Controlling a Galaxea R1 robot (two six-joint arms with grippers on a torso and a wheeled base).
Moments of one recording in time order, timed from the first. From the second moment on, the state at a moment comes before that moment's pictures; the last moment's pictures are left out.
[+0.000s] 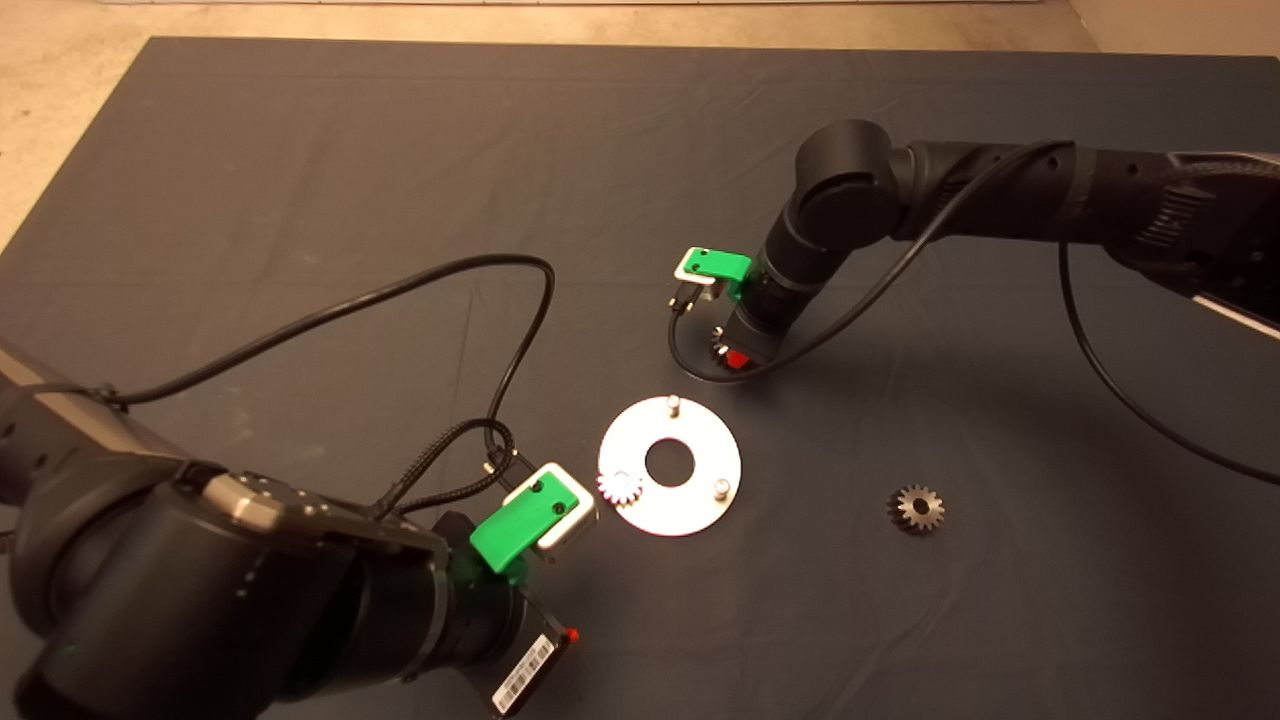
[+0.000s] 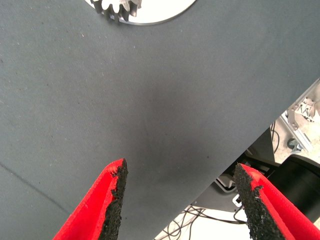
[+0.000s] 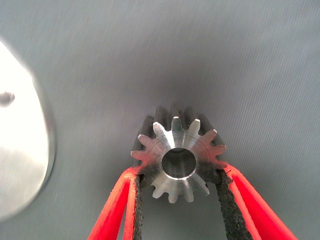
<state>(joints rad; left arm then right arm) -0.23 2.44 -0.34 0.65 1.53 -1.31 0.34 2.73 -1.35 -0.34 -1.38 0.37</state>
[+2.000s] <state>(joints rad) -0.28 2.44 -0.34 0.65 1.53 -1.29 0.43 2.79 -1.04 -0.34 -1.39 0.59</state>
